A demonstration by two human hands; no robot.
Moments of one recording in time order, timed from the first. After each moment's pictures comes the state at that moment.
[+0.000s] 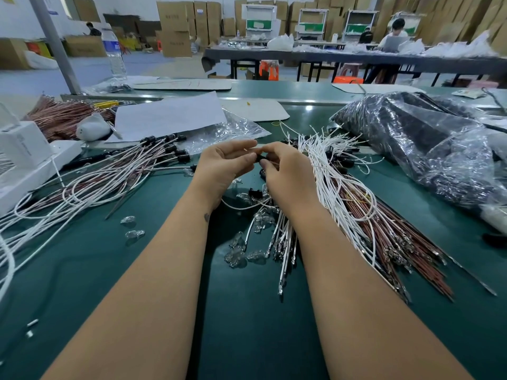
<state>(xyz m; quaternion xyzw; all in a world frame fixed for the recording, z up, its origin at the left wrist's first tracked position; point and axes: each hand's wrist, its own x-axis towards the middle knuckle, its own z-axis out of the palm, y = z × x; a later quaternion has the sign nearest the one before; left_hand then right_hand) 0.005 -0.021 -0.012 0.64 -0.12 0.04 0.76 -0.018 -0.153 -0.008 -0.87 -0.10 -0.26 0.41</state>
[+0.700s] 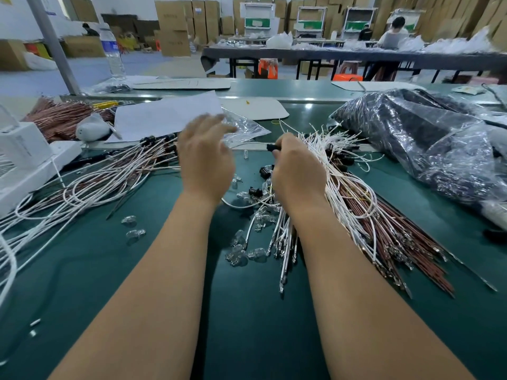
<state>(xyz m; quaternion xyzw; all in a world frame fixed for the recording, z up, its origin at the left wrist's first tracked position) 0.006 -0.013 -0.006 0.84 -0.11 0.44 0.29 -0.017 -0.159 -0.008 -0.92 -0.02 -0.33 0.21</state>
